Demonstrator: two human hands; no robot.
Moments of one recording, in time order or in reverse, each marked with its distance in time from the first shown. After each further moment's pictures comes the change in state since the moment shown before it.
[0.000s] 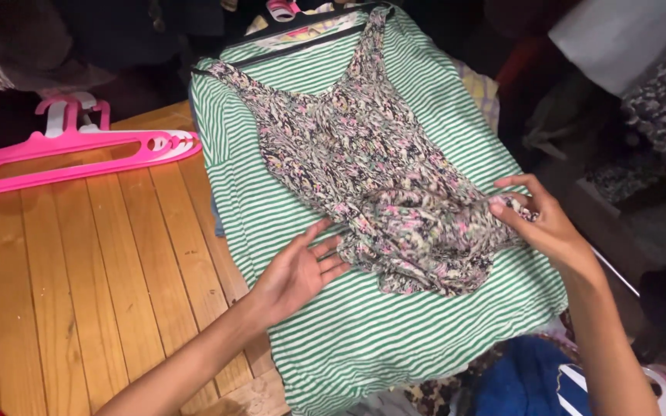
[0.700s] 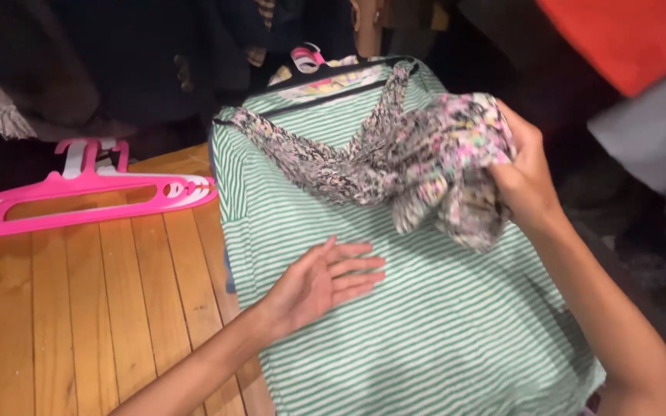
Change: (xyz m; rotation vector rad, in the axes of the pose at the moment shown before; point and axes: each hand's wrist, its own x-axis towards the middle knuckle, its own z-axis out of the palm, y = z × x) left_hand 0.035 0.077 0.069 0.240 0.015 -0.129; right_hand 0.141 -0.150 0.040 0.175 0.031 -0.598
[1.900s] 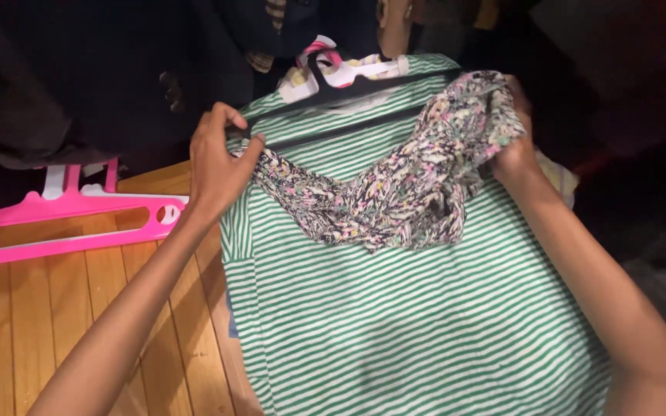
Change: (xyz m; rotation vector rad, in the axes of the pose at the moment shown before) left_hand 0.080 0.209 -0.114 1.529 0.770 1.034; right_hand 0.137 0.205 0.030 0.060 0.247 0.074
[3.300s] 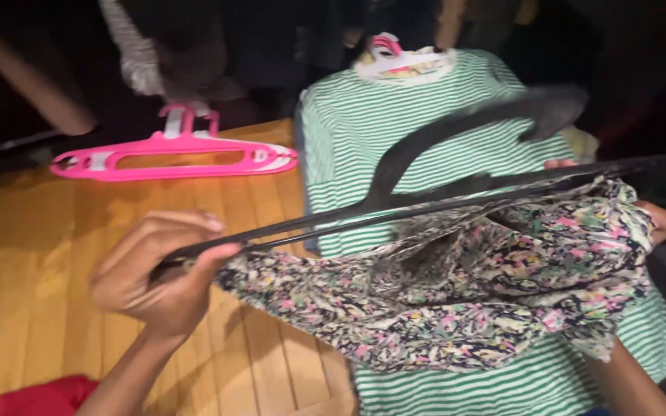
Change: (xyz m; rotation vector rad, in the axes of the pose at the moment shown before) left_hand -0.243 0.140 -0.229 -0.167 0.448 0.500; right_hand -0.262 -0.231 0.041 0.246 0.106 -0.146
